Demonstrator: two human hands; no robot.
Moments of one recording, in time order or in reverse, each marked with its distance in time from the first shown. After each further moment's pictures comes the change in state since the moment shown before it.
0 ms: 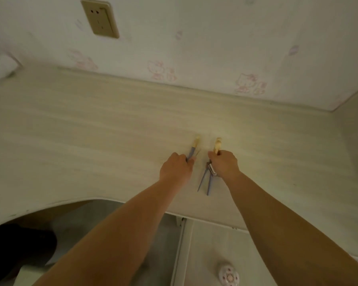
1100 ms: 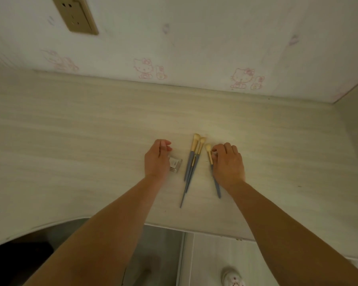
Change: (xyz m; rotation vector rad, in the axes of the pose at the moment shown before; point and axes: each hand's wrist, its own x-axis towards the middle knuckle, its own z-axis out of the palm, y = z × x) left_hand 0.048 -0.032 -0.004 -0.814 0.335 0.012; right_hand 0.026 0.025 0.006 -0.567 0.308 -0.516
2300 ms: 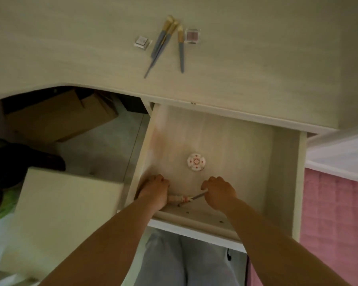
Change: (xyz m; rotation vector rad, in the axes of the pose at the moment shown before) left_hand -0.366 -0.130 0.018 1.270 -0.948 -0.116; right_hand -0.351 0.115 0.061 -0.034 -0.886 -0.106
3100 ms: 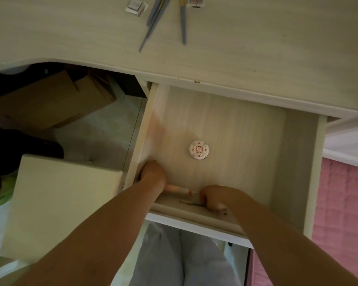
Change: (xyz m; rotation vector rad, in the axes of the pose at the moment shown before) left_hand 0.027 0.006 -0.006 0.506 -0.153 -0.027; right_hand 0.010 -0.009 0.016 -0.015 -0.547 -0.079
